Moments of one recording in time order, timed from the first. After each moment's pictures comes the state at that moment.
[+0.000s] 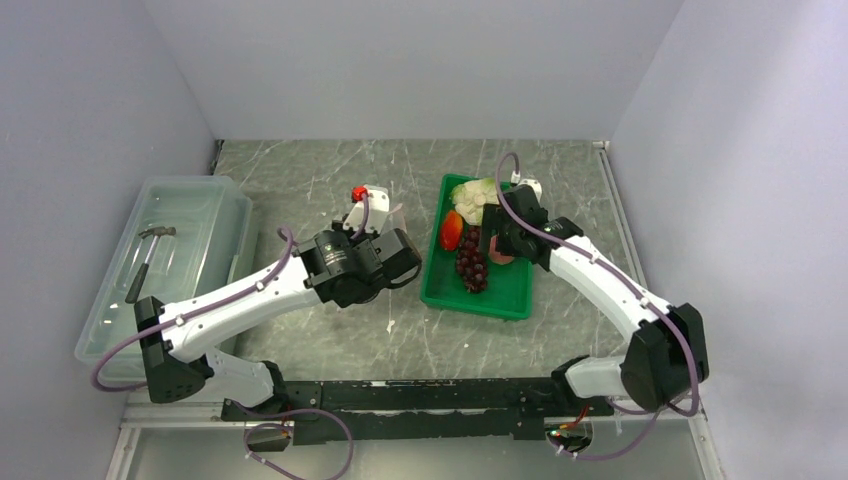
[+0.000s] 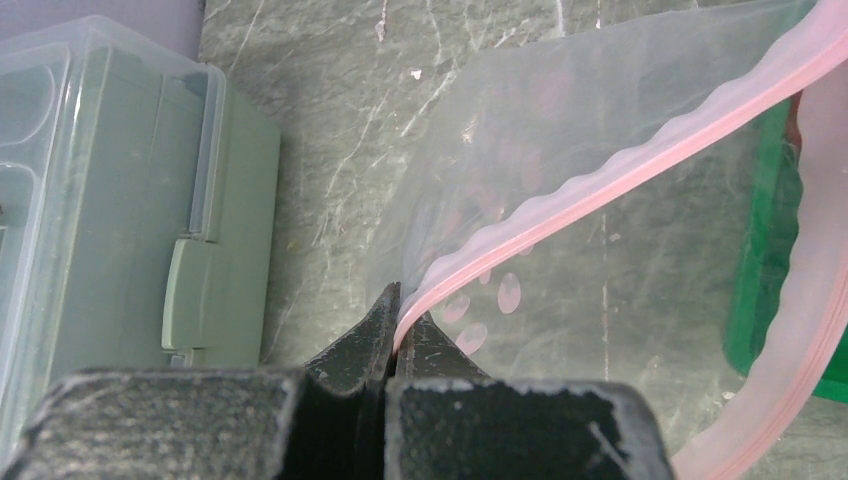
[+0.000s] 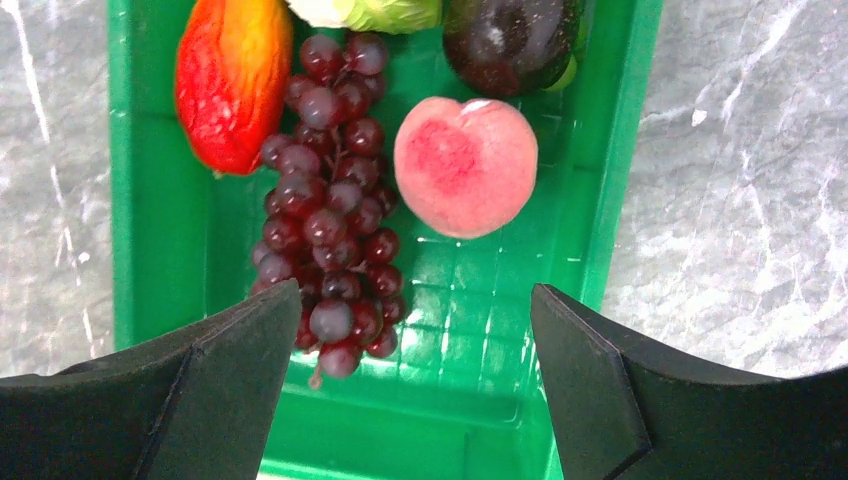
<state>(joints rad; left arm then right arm) -1.11 1.37 1.43 -1.23 -1.05 -0.78 0.46 1.30 1.00 -0.59 0.26 0.47</state>
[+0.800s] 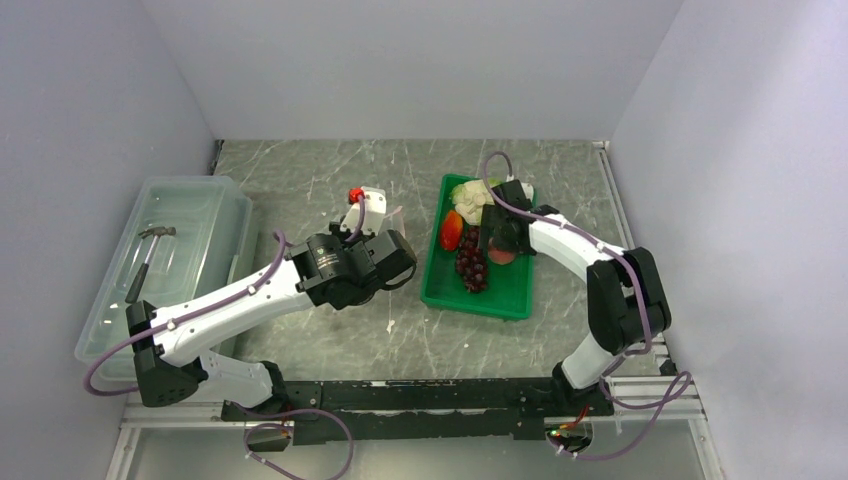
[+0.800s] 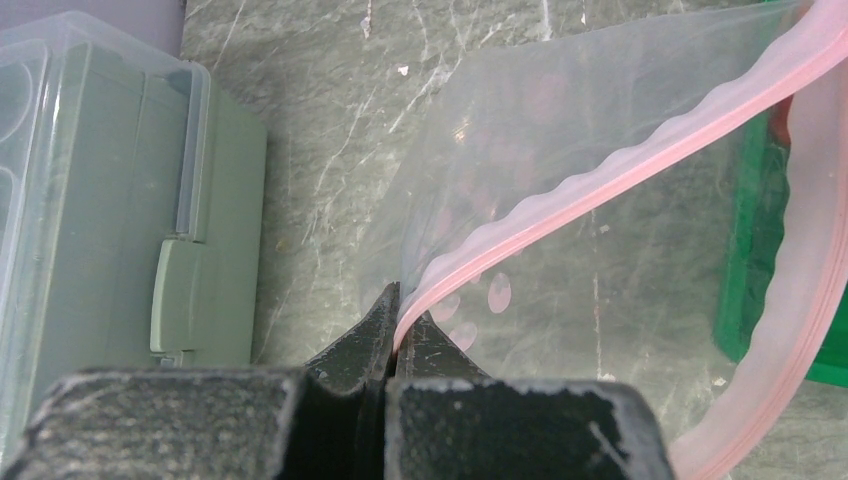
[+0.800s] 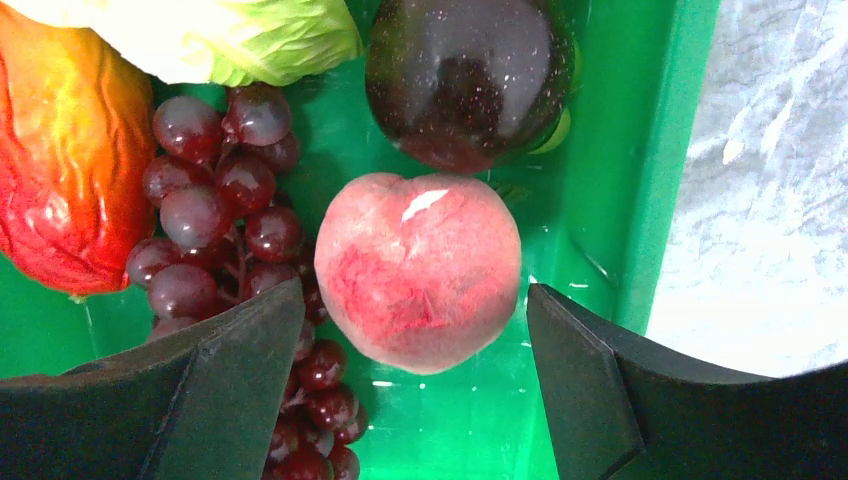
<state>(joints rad) -1.11 1.33 1.40 -1.19 -1.02 -0.74 0.36 1.61 1.04 -0.47 0.24 0.46</state>
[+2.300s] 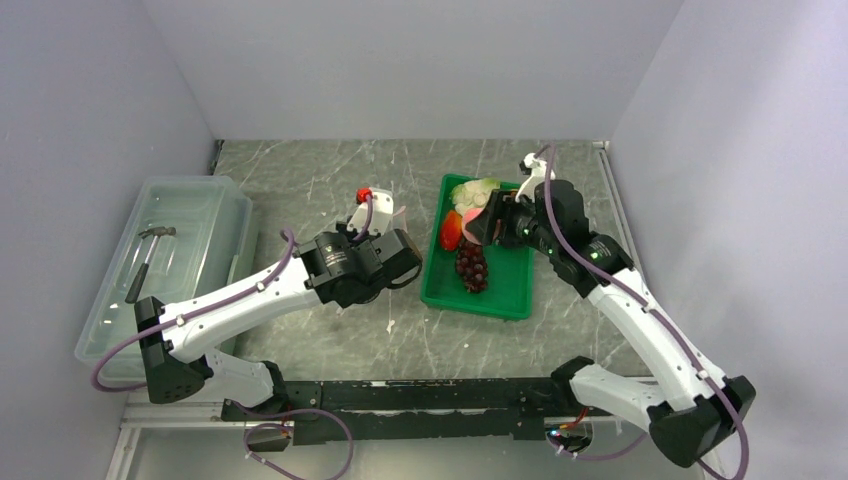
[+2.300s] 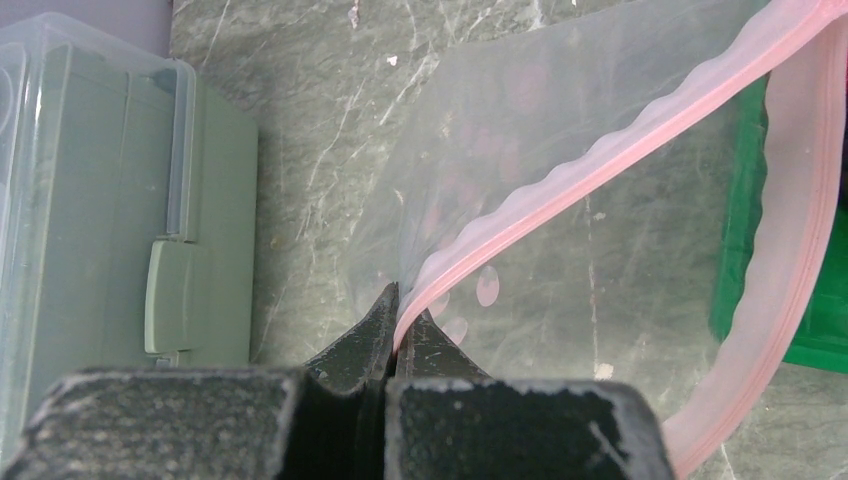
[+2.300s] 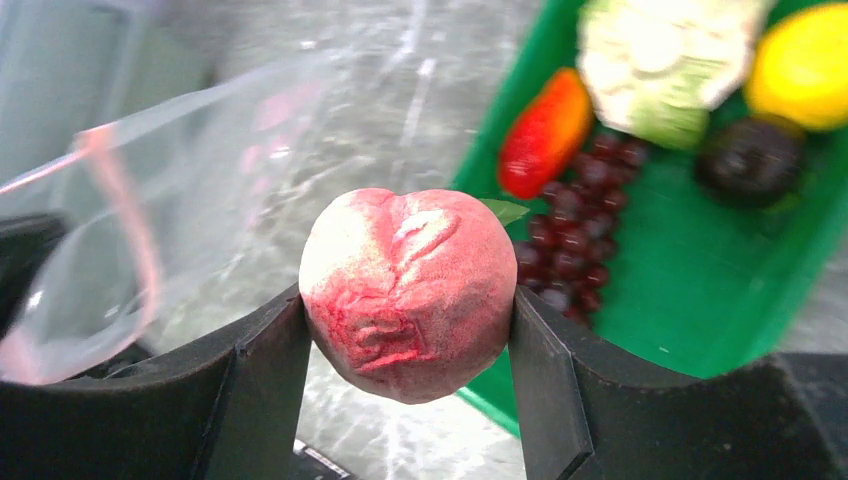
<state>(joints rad) -1.11 1.36 1.41 -1.19 -0.99 -0.73 0.47 1.04 1.07 -0.54 -0.05 0.45</state>
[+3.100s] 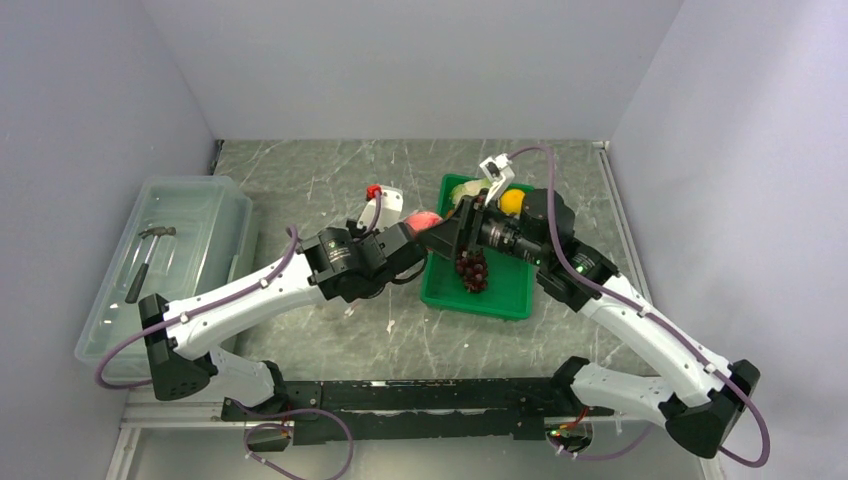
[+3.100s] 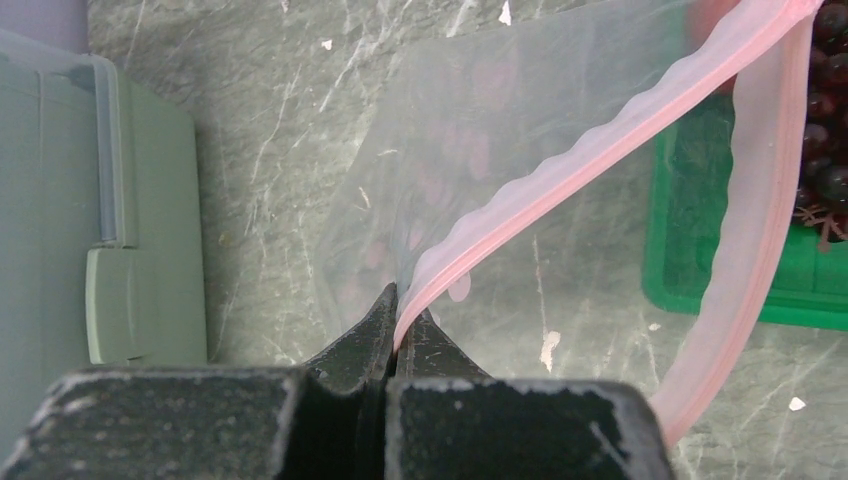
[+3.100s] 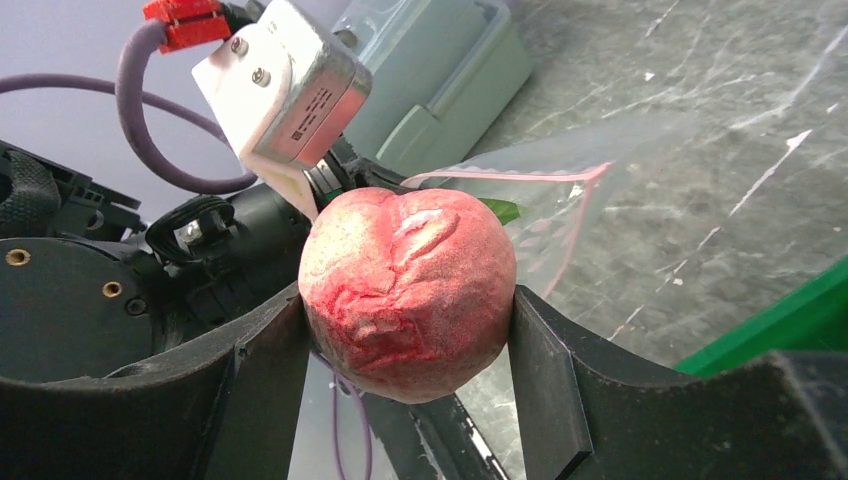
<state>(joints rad) -1.11 1.38 1.45 -1.16 -0.88 -0.69 0.72 1.01 1.06 -0.18 -0.33 0.64</state>
